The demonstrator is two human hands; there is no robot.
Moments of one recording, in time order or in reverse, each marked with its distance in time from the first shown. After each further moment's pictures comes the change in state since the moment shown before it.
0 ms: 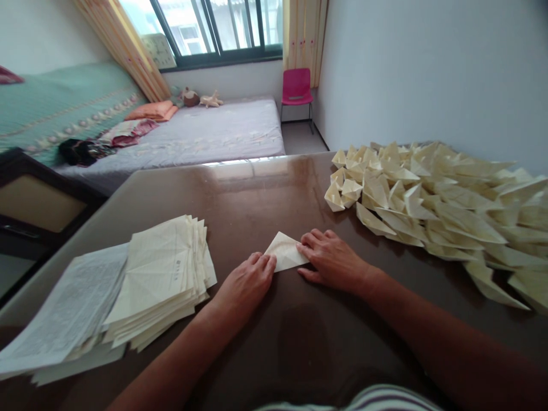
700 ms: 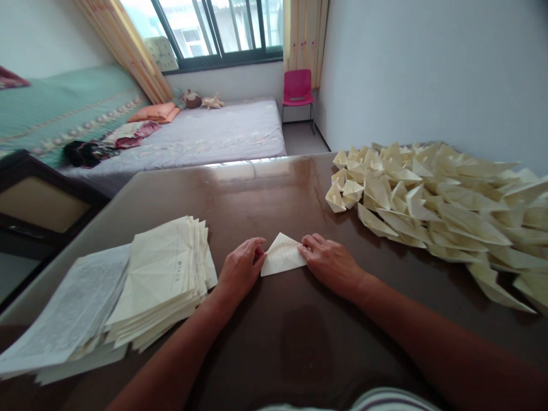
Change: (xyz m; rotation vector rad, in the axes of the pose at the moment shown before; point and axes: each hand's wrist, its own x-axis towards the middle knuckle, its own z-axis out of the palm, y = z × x) left_hand 0.012 -0.029 0.046 -0.556 0.426 -0.404; right_hand 0.003 -0.009 0.013 -0.040 0.012 0.099
